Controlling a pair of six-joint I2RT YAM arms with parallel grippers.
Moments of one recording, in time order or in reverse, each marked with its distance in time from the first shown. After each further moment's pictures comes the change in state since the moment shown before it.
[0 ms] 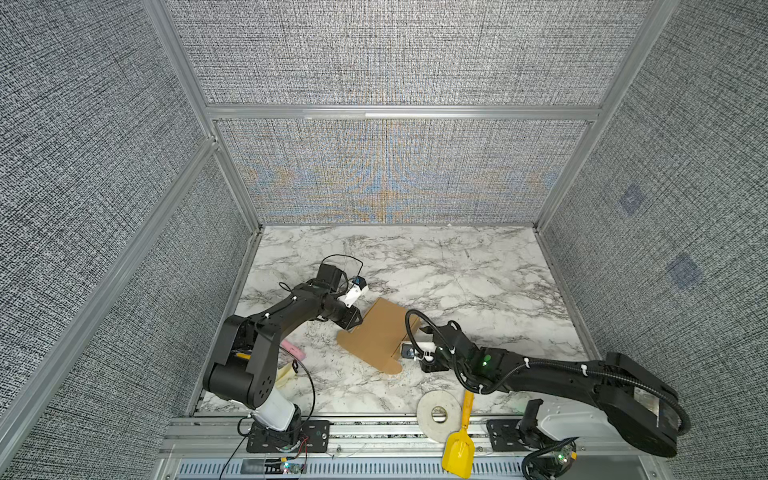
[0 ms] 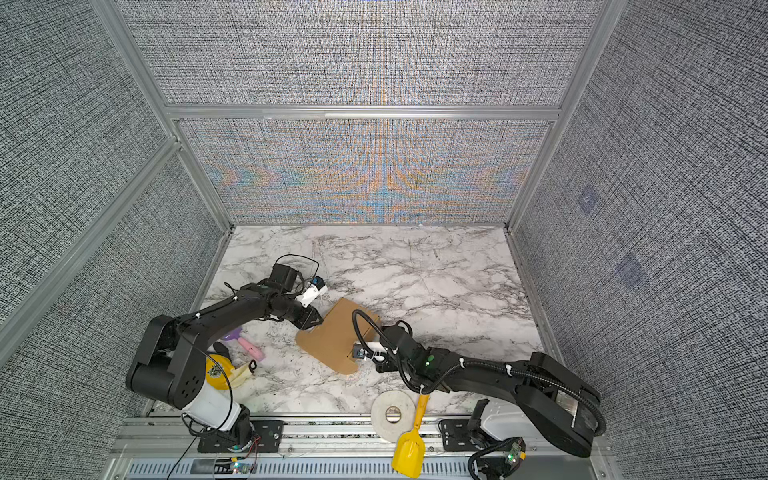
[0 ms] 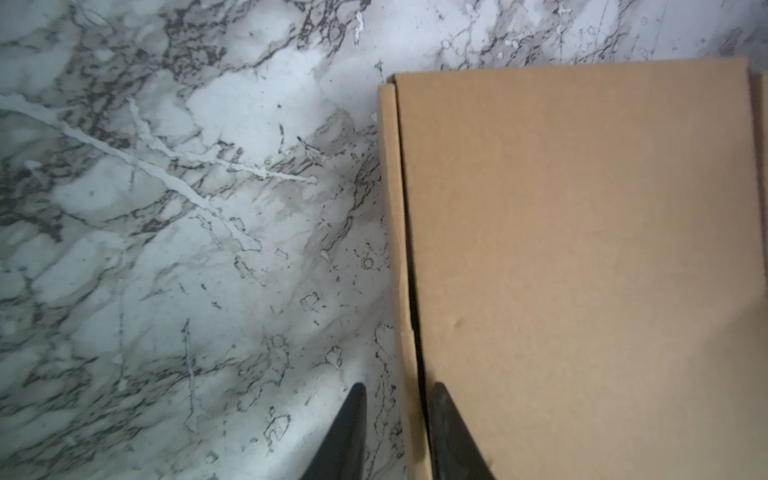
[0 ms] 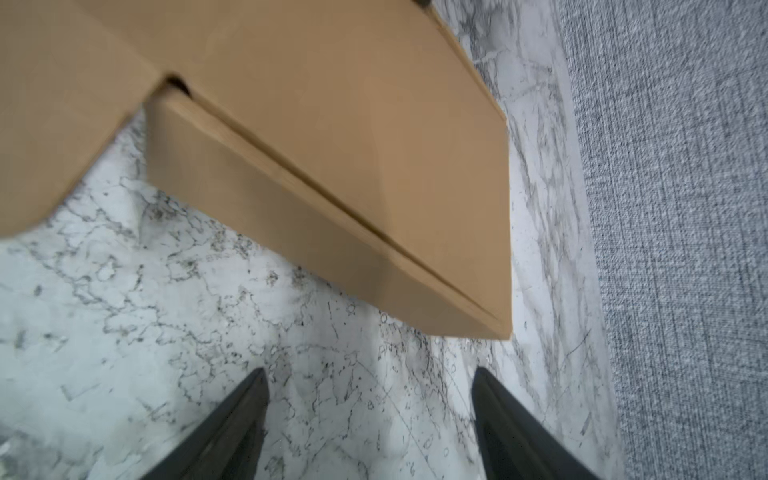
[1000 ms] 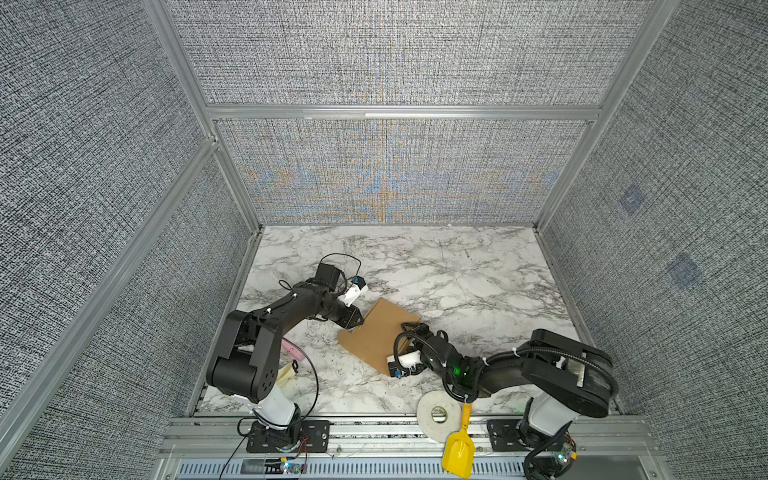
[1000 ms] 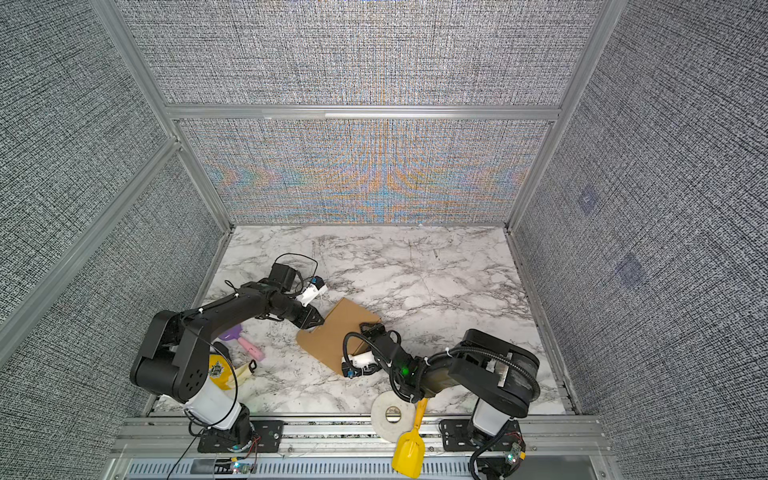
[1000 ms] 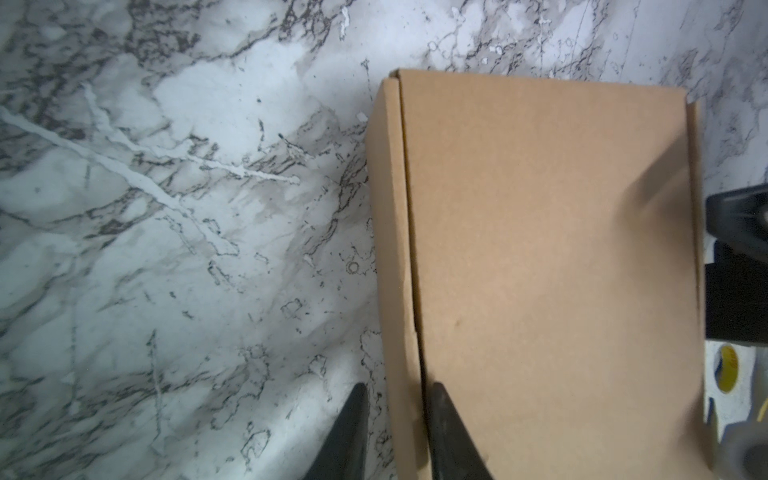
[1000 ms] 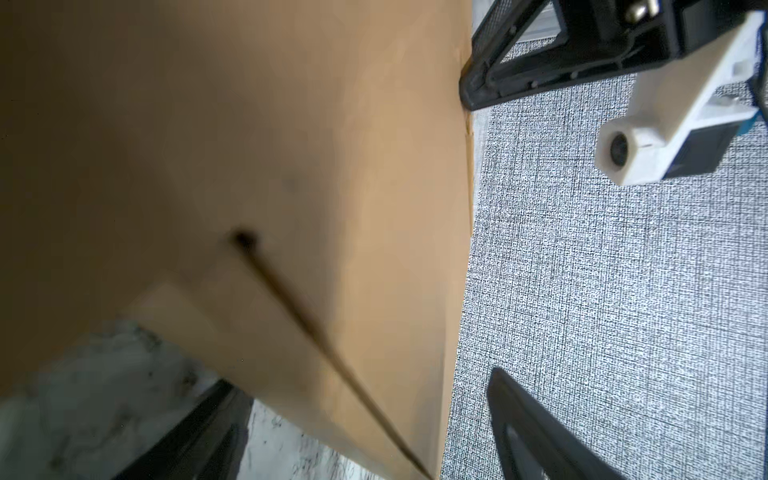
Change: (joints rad) left arm 0.024 0.034 0.014 -0.009 0.066 -0.002; right arm 0.045 0.359 -0.067 0.652 0.119 -0.517
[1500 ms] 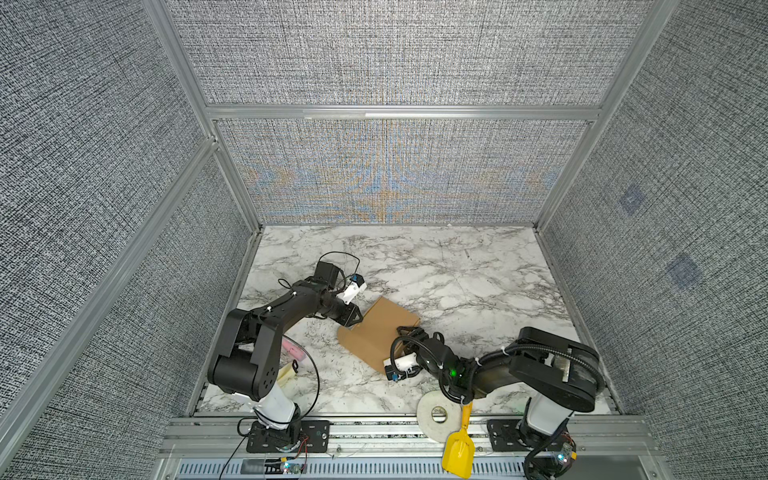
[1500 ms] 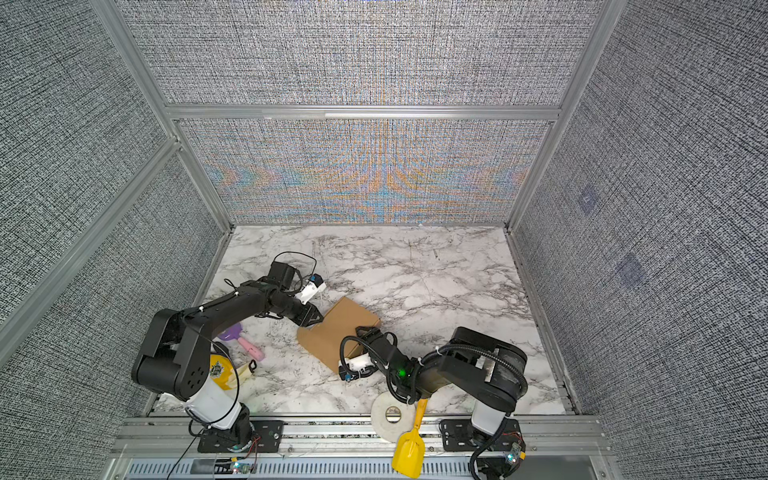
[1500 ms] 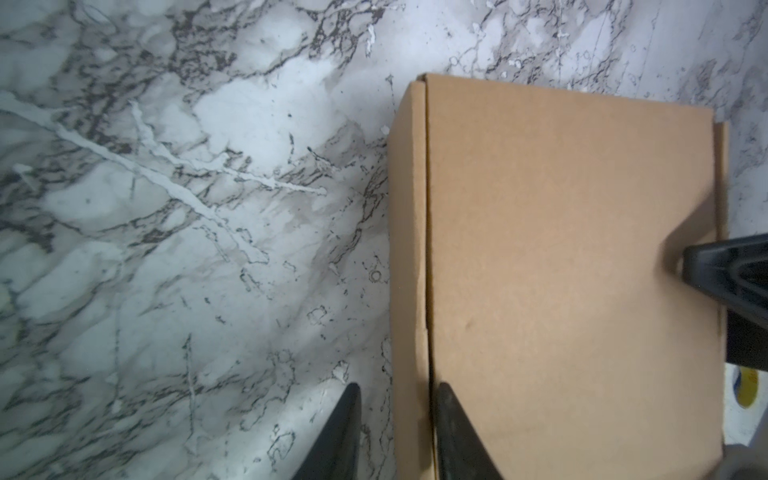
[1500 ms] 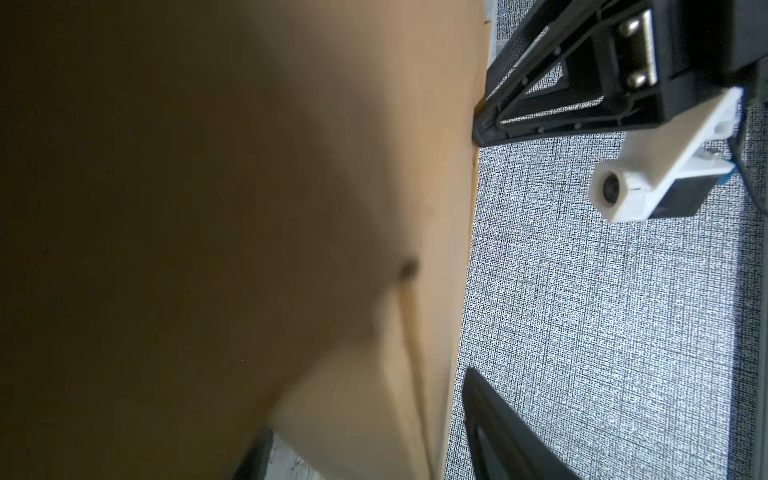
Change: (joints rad) left arm 0.006 0.011 0.018 0.006 -0.022 0.000; right arm 0.022 0.061 0.018 0.058 -0.003 -0.063
